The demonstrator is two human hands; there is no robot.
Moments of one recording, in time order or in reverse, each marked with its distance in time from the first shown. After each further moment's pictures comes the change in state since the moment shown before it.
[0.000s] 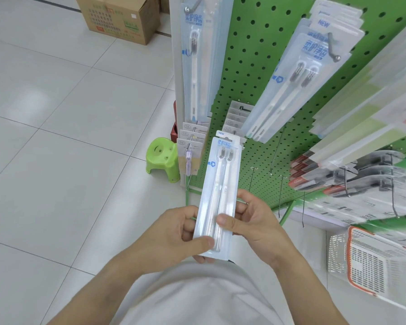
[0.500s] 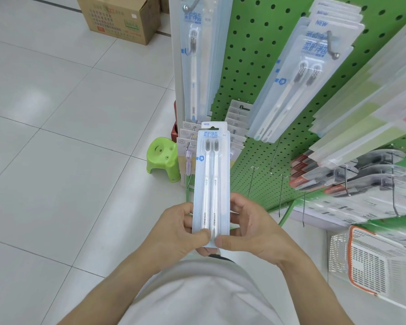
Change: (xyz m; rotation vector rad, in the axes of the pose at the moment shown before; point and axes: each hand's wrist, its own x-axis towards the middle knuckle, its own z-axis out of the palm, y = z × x) left_hand 0.009 -0.003 0.013 -0.041 0.177 -0.047; right_hand -0.004 -0.001 -0.007 -0.225 -0.160 -0.009
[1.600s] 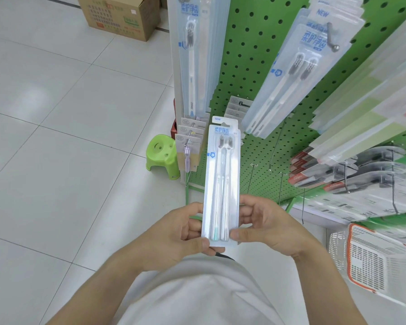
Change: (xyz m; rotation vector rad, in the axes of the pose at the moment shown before) left_hand -0.003 -0.007 -0.011 -0.015 -0.330 0.078; right_hand -0.007 -0.007 -0.029 -0.032 -0.093 0.029
